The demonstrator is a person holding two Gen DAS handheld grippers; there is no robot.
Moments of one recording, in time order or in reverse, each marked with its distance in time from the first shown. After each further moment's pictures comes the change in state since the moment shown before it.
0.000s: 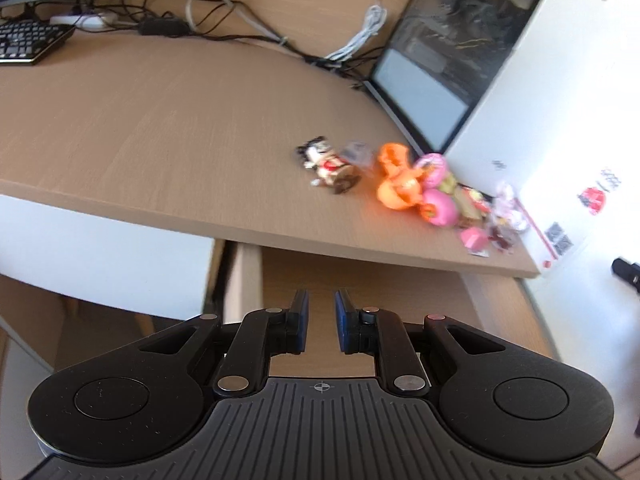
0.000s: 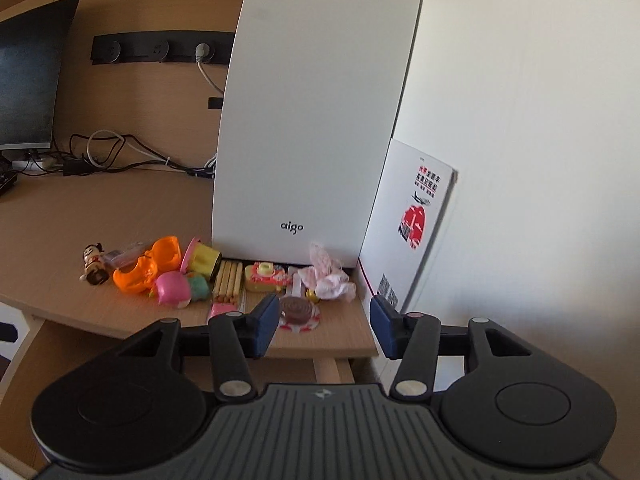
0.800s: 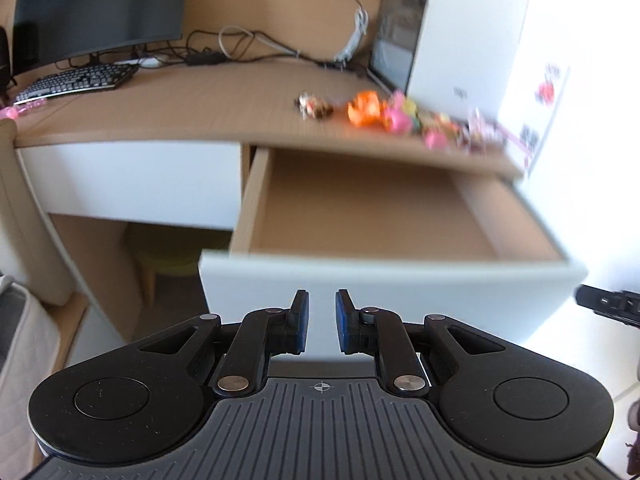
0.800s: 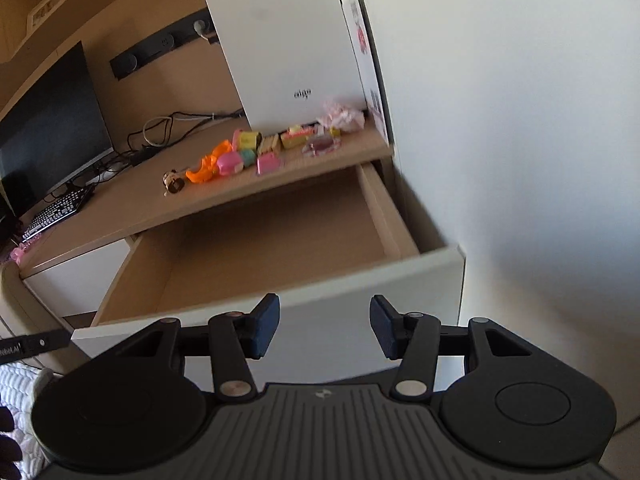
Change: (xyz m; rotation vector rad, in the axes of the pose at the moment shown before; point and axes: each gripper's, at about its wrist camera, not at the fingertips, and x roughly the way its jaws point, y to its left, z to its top) left arm -0.108 -0.119 -0.178 0.106 -0.067 0.289; right arm -0.075 -0.079 -0.148 0.344 0.214 0.312
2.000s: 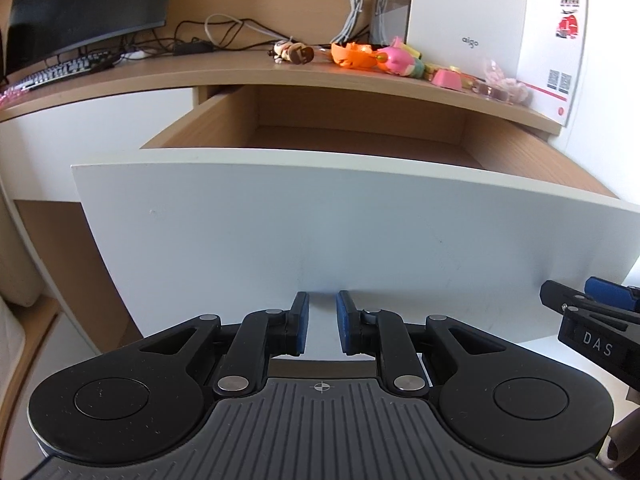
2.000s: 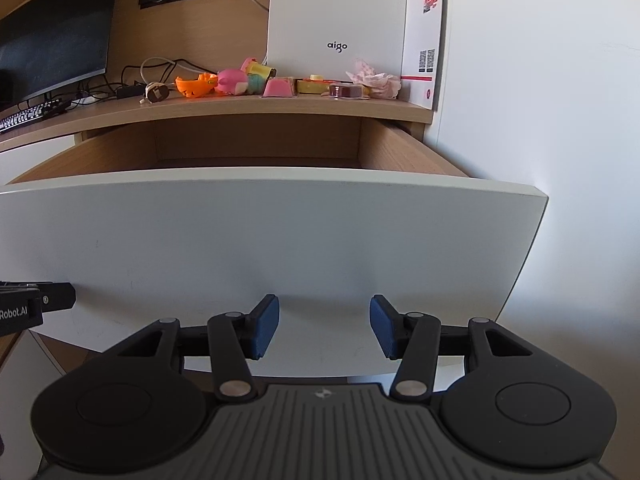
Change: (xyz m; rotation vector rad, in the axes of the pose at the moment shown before) left arm 0.131 -0.027 -0.054 0.013 -0.097 0.036; right arm 0.127 0.025 -0.075 -0.310 -0.139 -0.166
